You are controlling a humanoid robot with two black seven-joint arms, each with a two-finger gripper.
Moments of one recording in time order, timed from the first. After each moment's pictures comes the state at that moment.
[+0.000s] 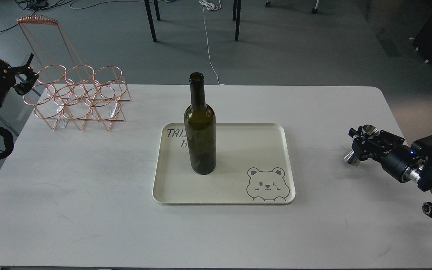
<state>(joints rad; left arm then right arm) -0.71 0.66 -0.74 -0.63 -0.22 -0.48 -0.32 0.63 -0.66 0.14 0.74 -1.47 -0.49 0.49</state>
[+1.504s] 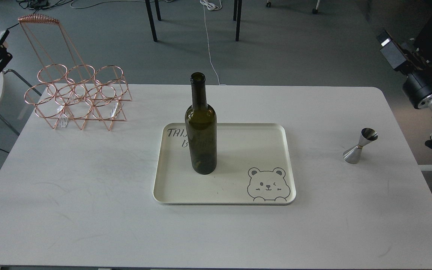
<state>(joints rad) -0.72 0.93 -0.72 -0.93 -0.05 -0.49 -0.32 0.95 -0.77 0.16 0.98 -0.78 -0.49 0.49</state>
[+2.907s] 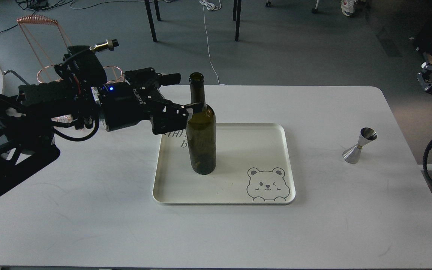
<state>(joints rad) -0.79 0.70 -0.66 -1.63 1.94 -0.22 -0.32 0.83 -0.61 0.45 0.43 0.29 0.49 0.49</state>
